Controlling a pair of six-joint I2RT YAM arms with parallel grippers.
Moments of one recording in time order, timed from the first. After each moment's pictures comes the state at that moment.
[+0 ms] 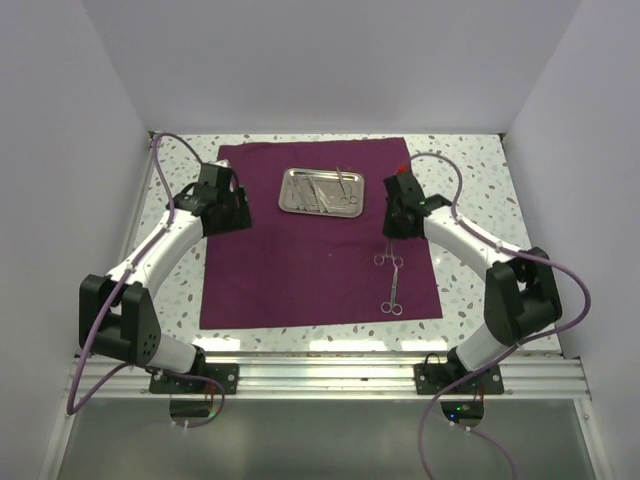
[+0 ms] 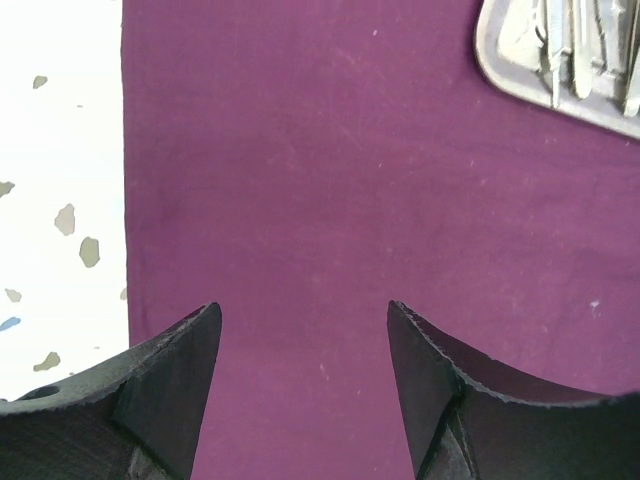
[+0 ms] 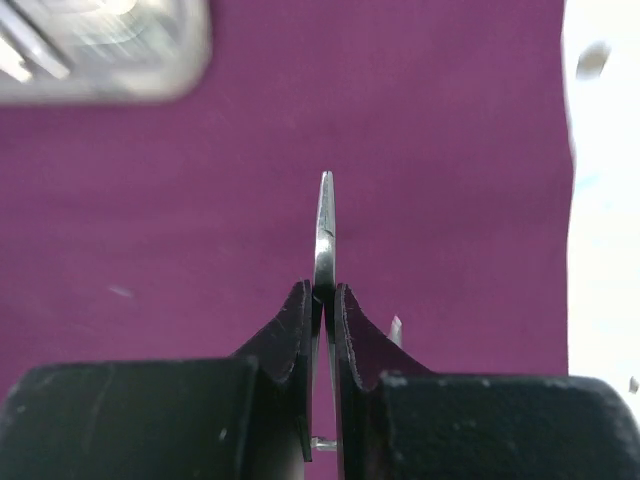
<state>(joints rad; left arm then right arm) -0.24 1.43 1.10 -0.62 -0.13 -0.42 0.42 1.61 1.23 -0.56 0.23 0.53</state>
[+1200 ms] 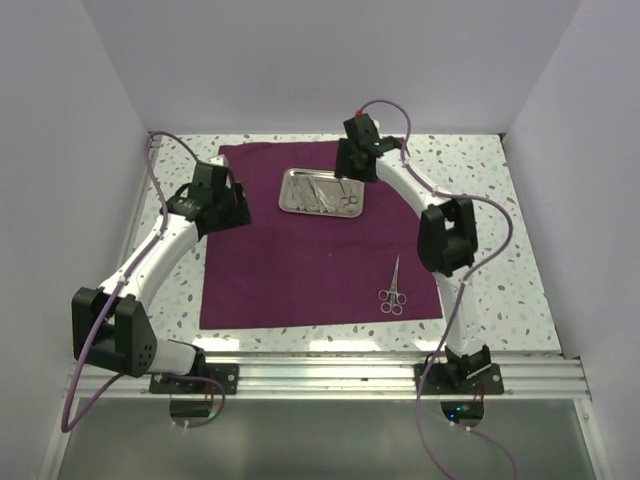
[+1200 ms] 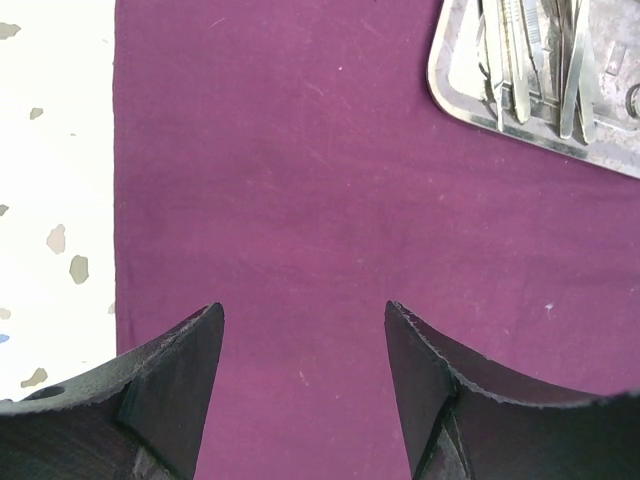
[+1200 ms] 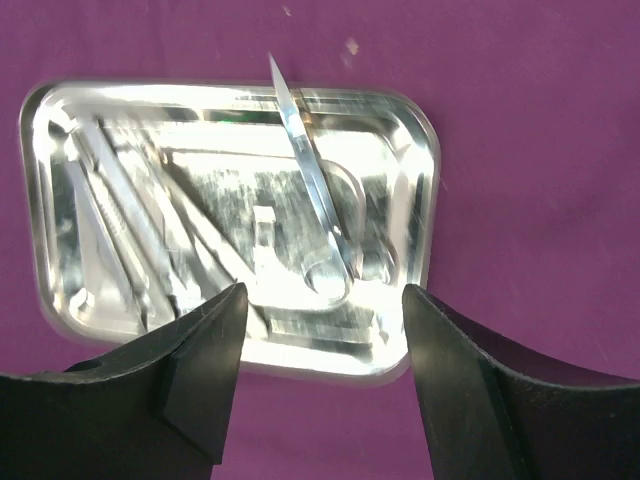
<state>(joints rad) -0.24 1.40 1.12 -0.59 -0.11 -0.43 0.44 2.22 2.02 -0.69 0.19 0.49</state>
